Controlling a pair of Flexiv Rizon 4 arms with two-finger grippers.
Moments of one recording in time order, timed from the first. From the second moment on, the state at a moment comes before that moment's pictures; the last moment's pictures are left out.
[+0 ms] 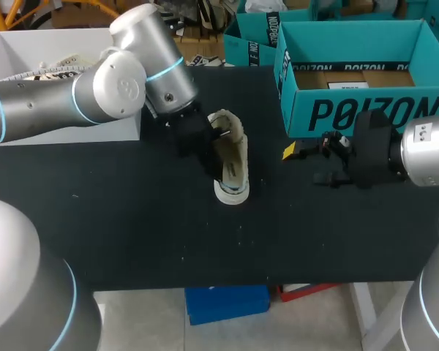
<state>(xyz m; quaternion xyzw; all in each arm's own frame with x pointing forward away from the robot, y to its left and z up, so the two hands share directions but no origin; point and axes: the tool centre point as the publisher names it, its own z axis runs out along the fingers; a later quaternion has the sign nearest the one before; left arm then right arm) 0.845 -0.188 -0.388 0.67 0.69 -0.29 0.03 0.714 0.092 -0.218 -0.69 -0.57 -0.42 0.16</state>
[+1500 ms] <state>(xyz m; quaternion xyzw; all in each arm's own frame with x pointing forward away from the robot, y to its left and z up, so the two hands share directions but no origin) 0.852 -0.216 -0.416 0.73 0.66 -0.19 -0.04 0.714 0.092 -0.217 -0.69 -0.57 -0.42 0.16</state>
